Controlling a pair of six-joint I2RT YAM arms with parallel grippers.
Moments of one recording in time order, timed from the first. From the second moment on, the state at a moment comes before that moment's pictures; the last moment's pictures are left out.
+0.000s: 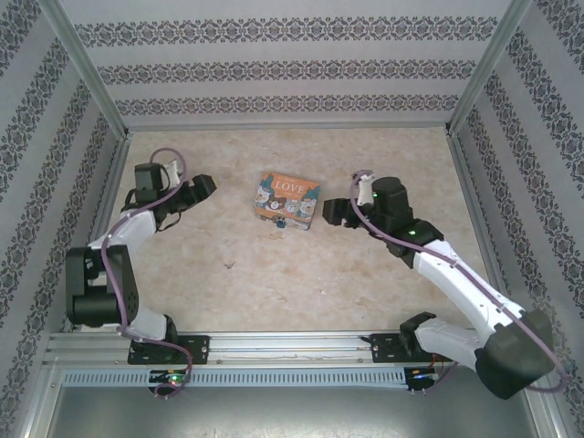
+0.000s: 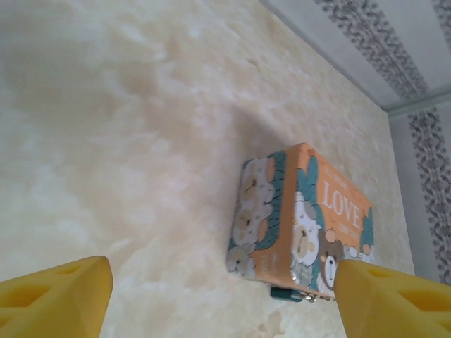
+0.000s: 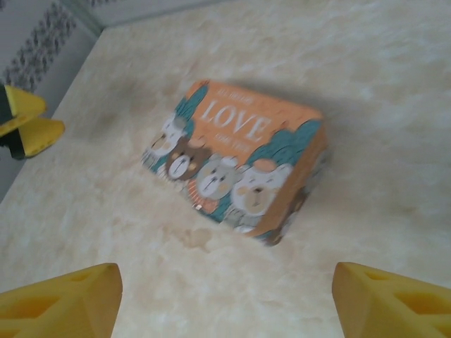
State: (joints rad) left arm 0.14 1.47 0.83 -0.05 0.62 -0.50; right arm 0.47 1.12 0.82 -0.29 -0.23 0.42
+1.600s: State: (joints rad) left arm 0.60 1.20 0.53 -0.15 0.66 -0.68; right arm 1.10 2.48 2.31 -1.21 -0.08 0.16
